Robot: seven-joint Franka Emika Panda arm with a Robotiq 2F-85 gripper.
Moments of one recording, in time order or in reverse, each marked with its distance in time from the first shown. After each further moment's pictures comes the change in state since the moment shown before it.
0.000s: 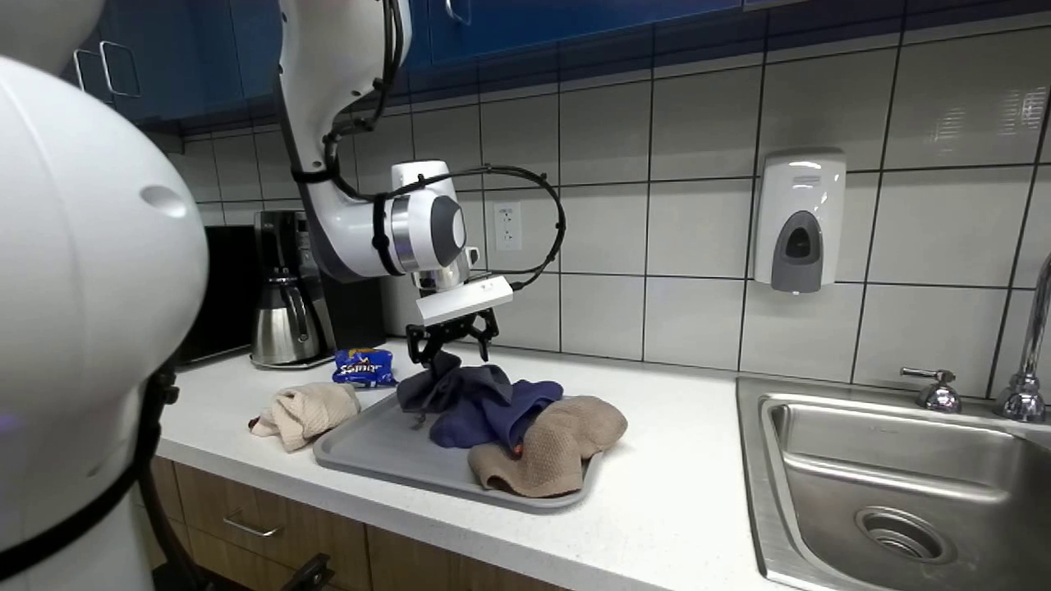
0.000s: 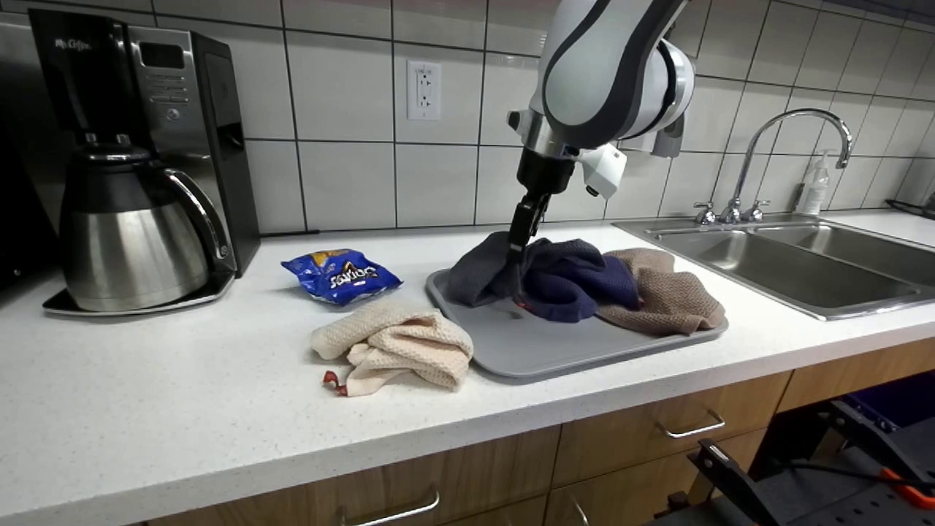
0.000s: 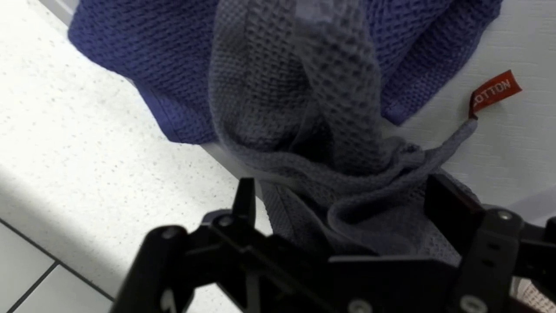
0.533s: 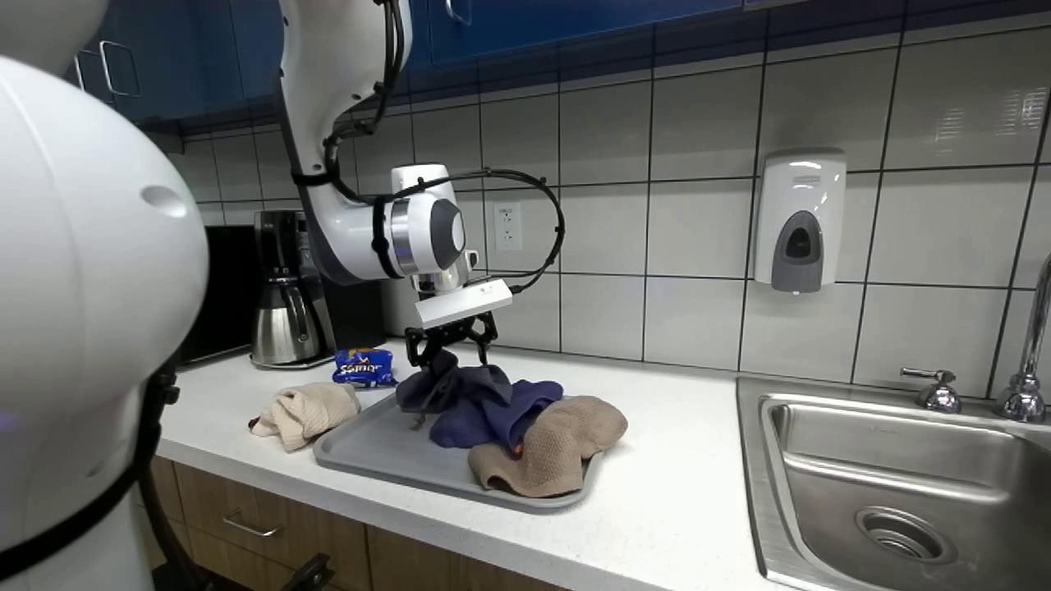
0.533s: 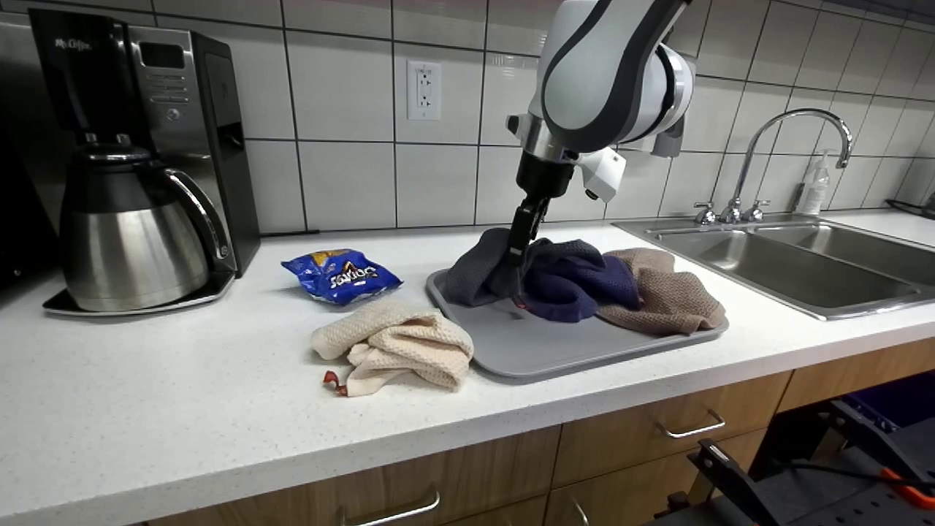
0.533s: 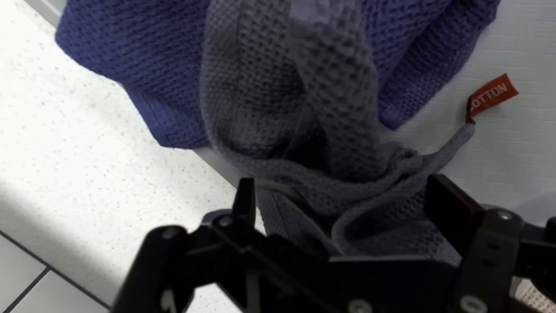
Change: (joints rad) arm 0.001 0.009 0.001 0.000 0.000 0.000 0.000
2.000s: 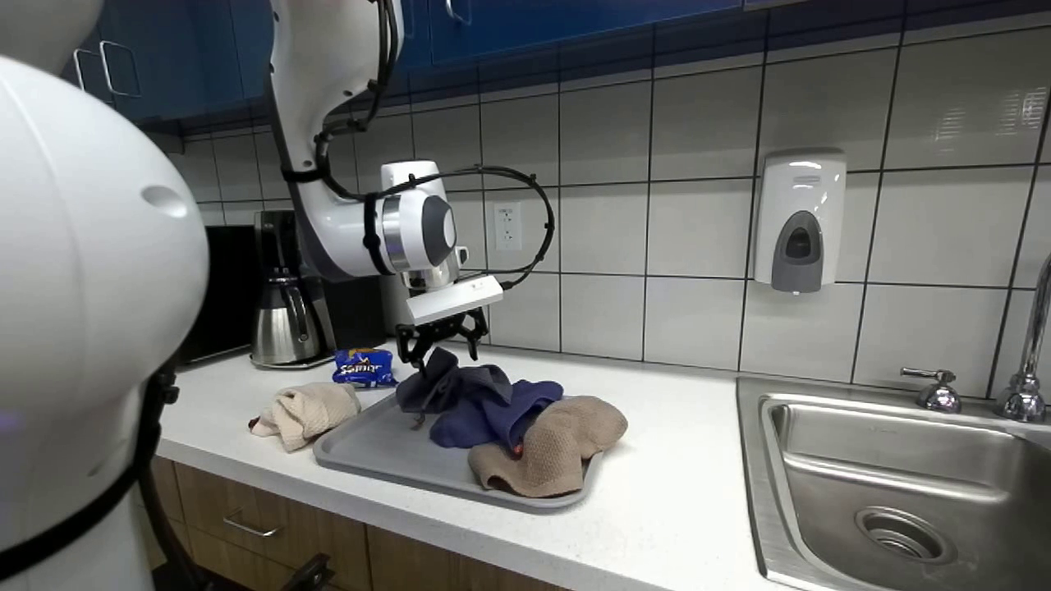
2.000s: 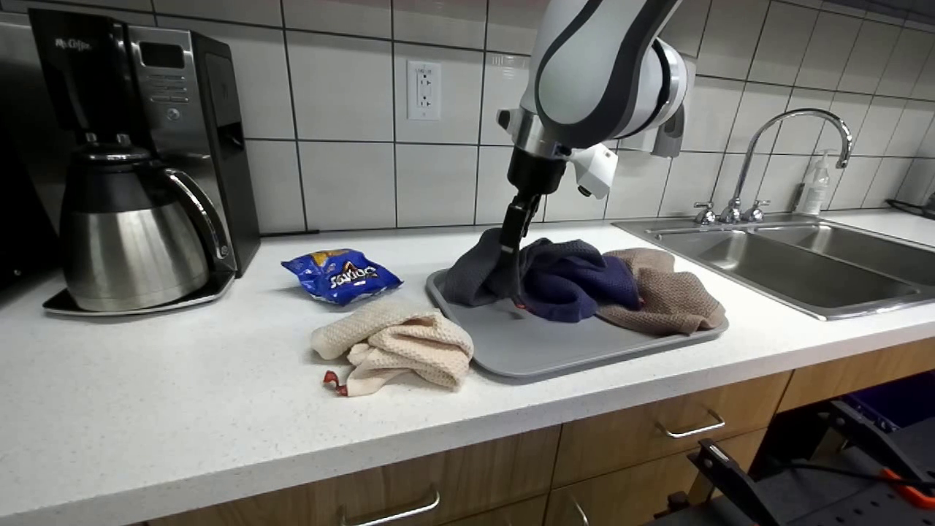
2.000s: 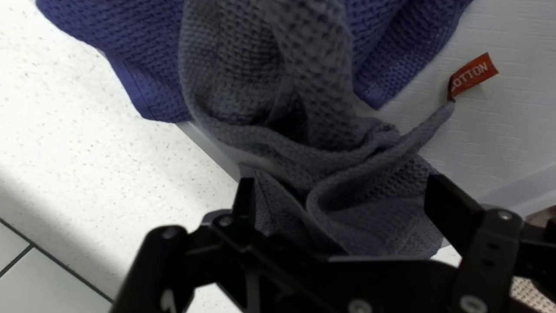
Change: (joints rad) arm 0.002 -0.011 0.028 -0.002 -0.006 0.000 -0.001
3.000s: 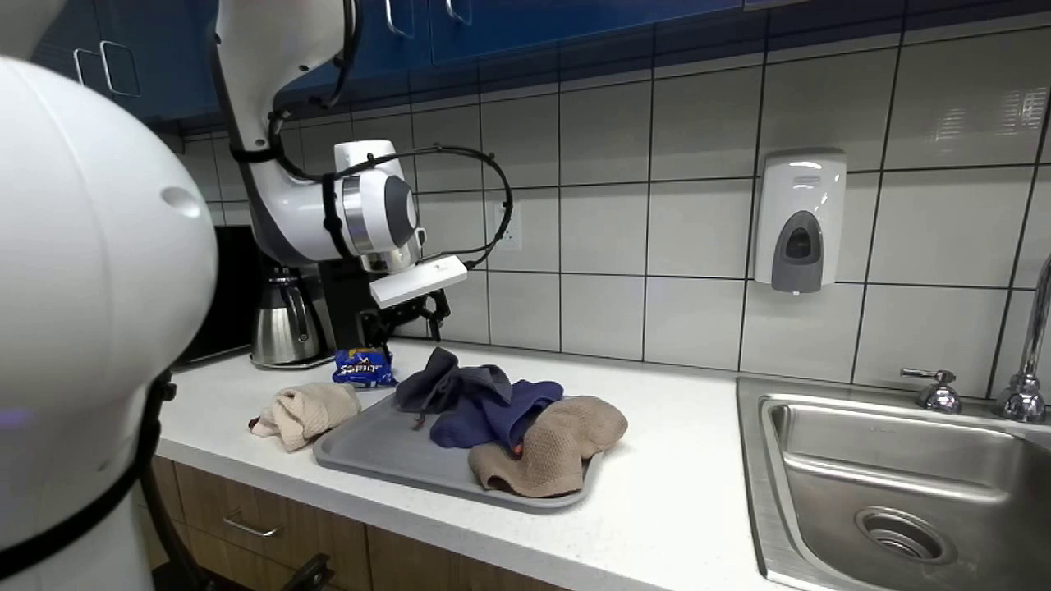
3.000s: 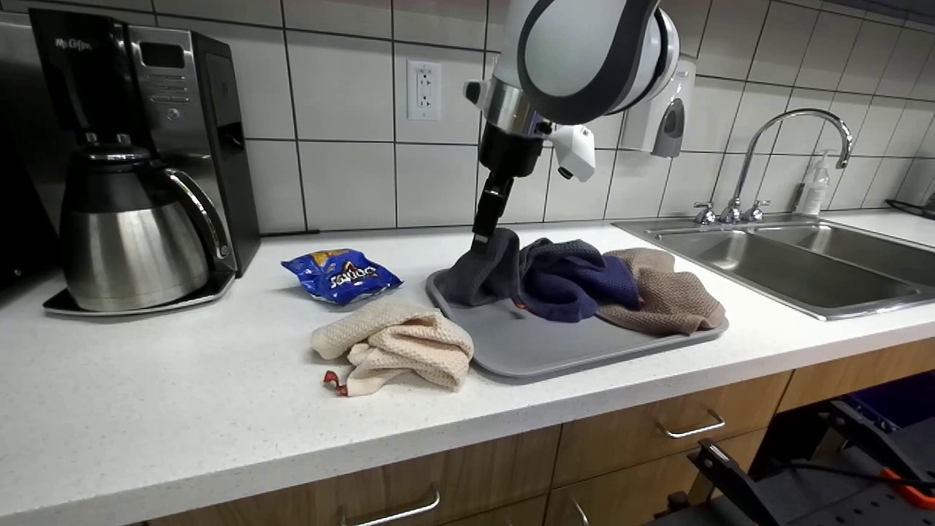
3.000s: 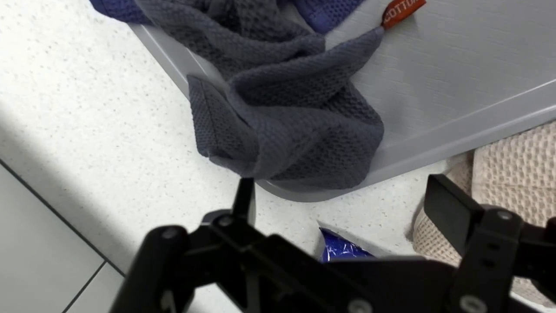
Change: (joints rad) arm 0.045 -0.082 0.064 -0.039 -0.025 0.000 -0.015
